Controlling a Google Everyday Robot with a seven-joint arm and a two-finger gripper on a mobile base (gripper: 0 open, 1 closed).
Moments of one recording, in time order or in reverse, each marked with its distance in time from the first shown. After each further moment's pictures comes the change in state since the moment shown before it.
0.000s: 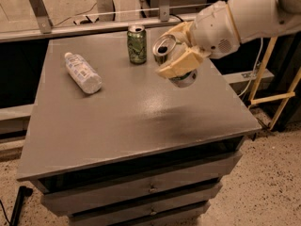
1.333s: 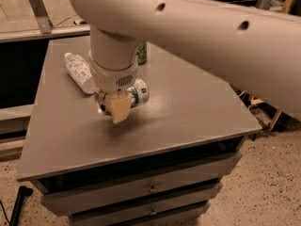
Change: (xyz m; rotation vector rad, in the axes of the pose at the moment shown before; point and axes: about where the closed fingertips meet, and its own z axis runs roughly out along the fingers) arm 0.005 0.068 0.149 -0.349 0.706 -0.501
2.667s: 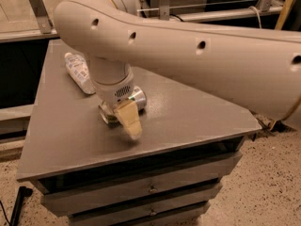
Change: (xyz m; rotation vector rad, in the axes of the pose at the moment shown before) arm 0.023 0.002 0.041 -0.079 0.165 -0.035
